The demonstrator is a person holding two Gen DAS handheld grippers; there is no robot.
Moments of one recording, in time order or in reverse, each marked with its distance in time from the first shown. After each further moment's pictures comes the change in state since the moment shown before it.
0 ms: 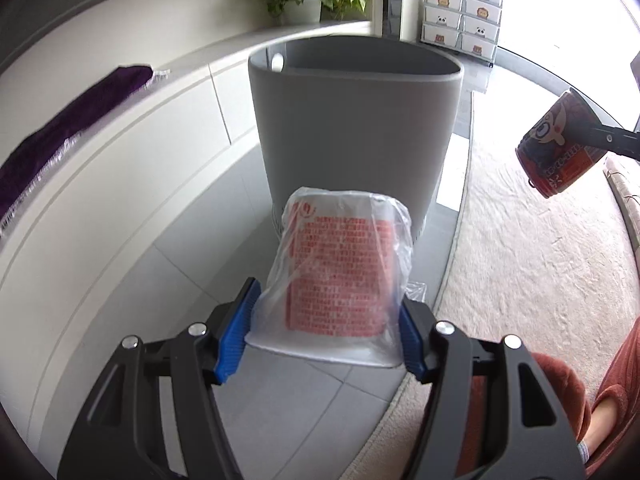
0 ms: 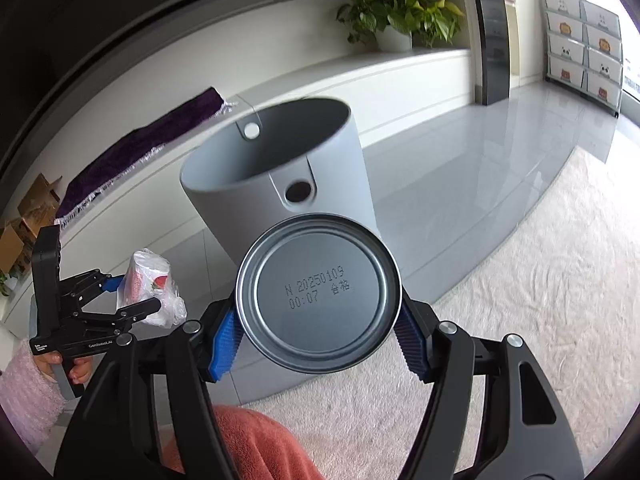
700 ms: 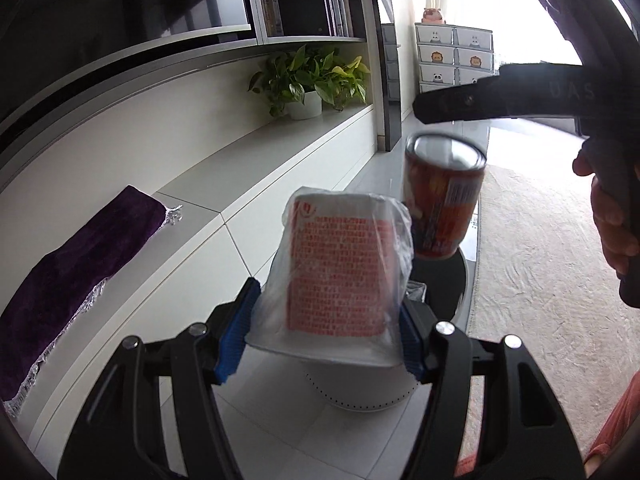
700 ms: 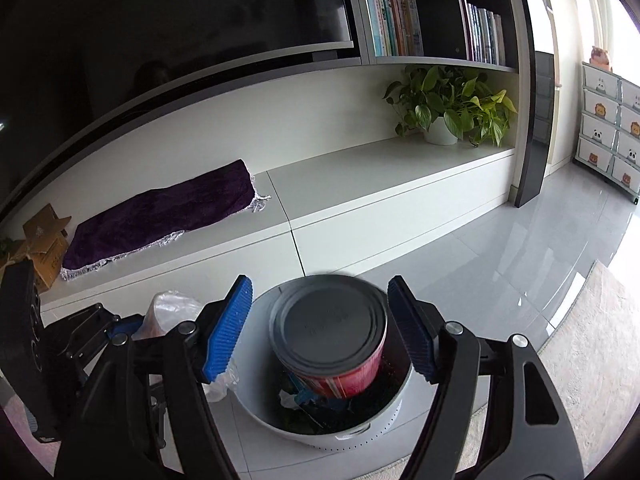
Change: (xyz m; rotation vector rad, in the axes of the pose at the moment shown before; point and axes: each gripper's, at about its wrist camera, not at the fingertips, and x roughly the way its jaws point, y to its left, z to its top) left arm -0.039 -0.006 0.151 0.060 -0.201 0.055; right arm 0.029 0.073 0.199 -0.129 -0.125 0.027
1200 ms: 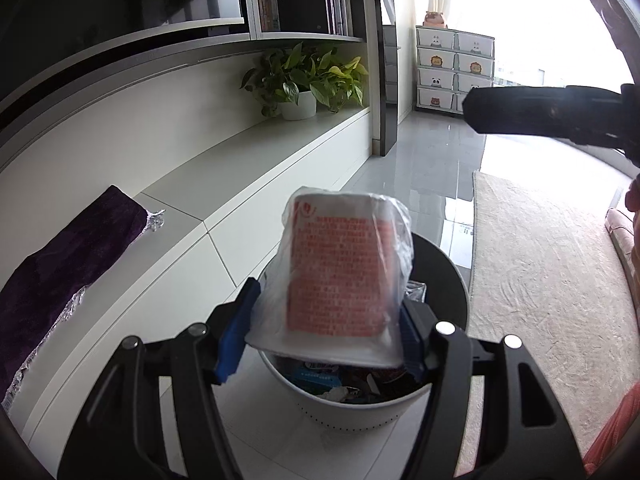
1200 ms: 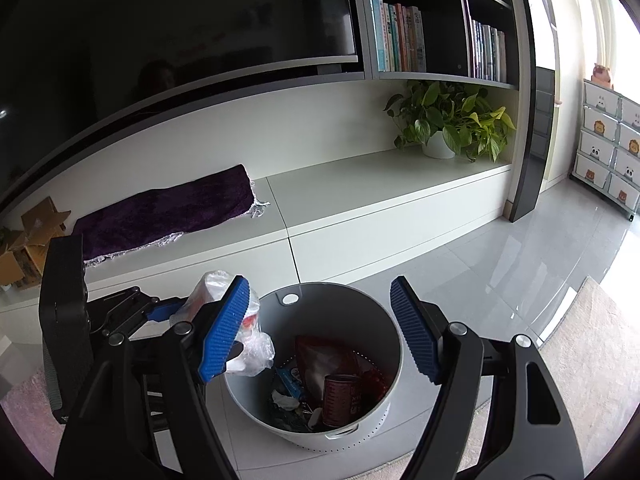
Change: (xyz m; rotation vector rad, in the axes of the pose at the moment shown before) left arm 0.033 -0.004 0.025 -0.031 0.002 -0.041; right arm -0.016 0.002 0.002 -0.043 -0.011 -0.030
